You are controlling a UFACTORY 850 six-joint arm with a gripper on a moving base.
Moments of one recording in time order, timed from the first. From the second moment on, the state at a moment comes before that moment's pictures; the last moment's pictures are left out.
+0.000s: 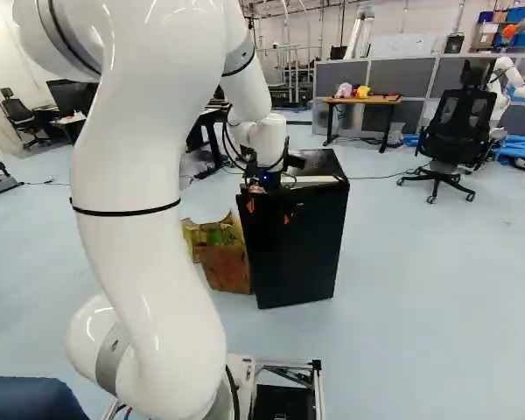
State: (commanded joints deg) arm -14.6 -20.4 -59.4 12.9 -34.3 -6.2
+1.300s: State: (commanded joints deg) arm -11.2 -24.2 -64.6 3.7 -28.3 -6.2
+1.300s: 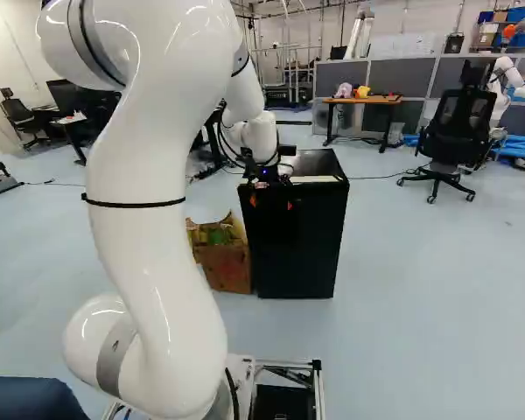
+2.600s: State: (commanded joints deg) arm -11.2 -24.2 -64.6 -2.8 -20.8 -6.2
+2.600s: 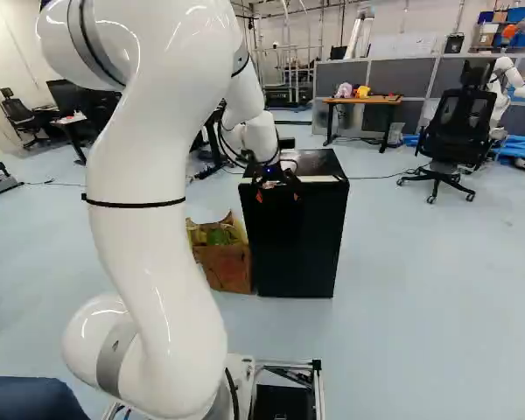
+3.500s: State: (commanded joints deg) arm -11.3 -16.7 -54.8 -2.8 -20.1 -6.2
